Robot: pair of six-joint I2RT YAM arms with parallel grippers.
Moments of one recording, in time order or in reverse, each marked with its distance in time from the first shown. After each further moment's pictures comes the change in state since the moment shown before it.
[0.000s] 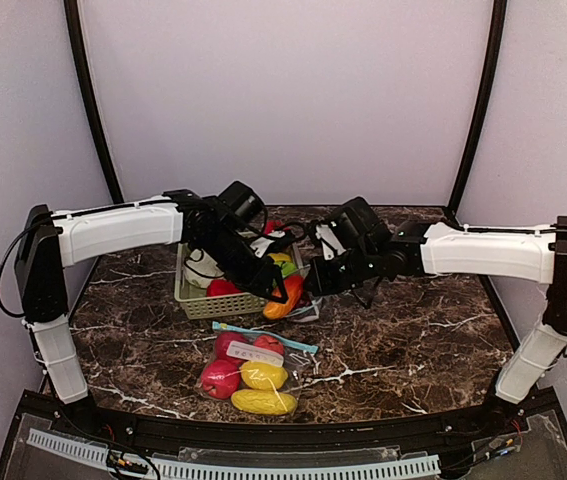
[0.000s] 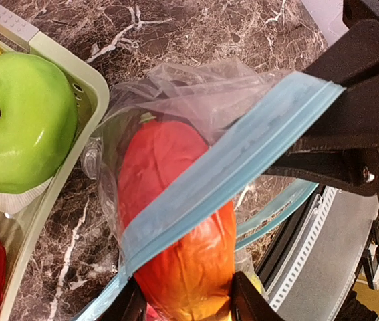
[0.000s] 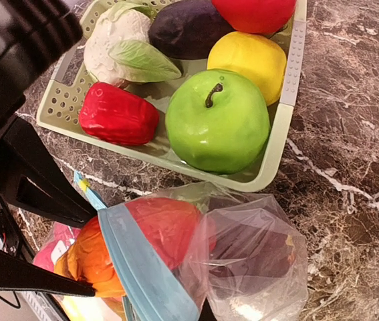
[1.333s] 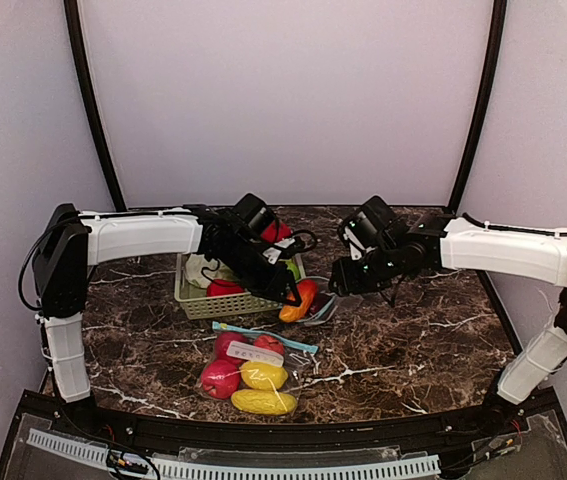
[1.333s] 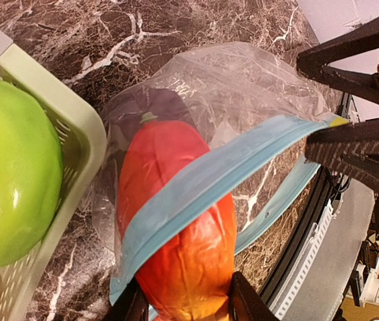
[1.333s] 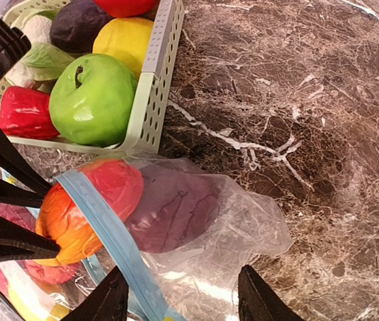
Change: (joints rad) left arm -0.004 0.105 -0.011 0.162 0.036 -0.080; right arm -0.064 -0.084 -0.035 -0.198 0.156 0.003
